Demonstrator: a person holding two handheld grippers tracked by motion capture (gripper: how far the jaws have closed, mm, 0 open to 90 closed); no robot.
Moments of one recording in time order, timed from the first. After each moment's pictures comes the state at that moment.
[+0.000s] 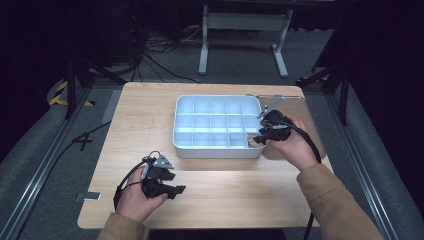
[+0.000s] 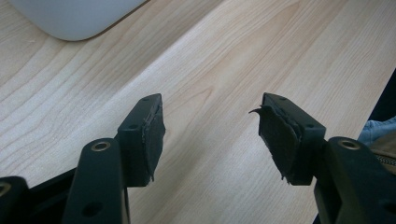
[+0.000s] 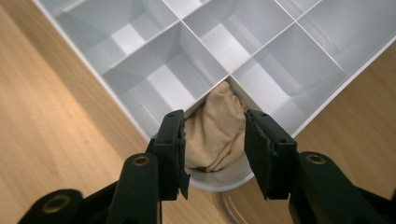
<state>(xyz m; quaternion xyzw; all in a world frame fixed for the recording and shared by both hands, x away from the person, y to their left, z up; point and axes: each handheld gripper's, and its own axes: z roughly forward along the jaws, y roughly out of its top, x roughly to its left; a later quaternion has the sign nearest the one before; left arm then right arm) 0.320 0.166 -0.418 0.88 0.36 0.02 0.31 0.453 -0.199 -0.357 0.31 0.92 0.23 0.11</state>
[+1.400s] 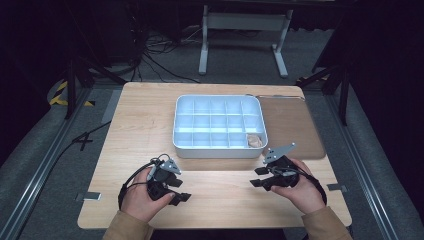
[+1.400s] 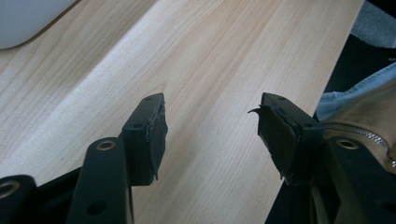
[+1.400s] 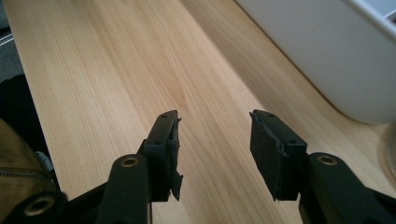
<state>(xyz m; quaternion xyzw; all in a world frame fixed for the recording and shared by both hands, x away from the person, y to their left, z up) 0.316 0.151 -0.413 0.91 0.31 -0.02 0.29 0.353 -0.212 -0.415 0.25 0.92 0.31 0.03</state>
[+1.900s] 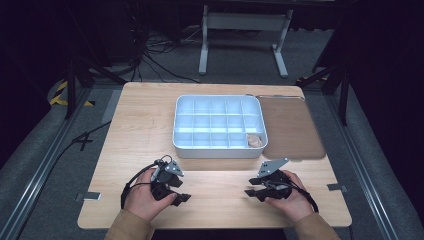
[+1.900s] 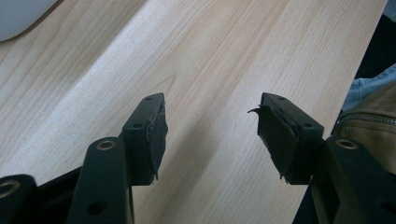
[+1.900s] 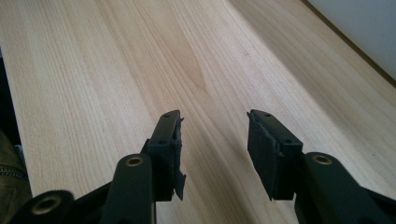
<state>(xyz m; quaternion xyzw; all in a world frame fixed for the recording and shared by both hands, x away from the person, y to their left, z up) 0.319 0.145 -0.428 0.92 0.29 -0.01 0.27 0.337 -0.203 -0.458 0.24 0.91 0.33 0.04</state>
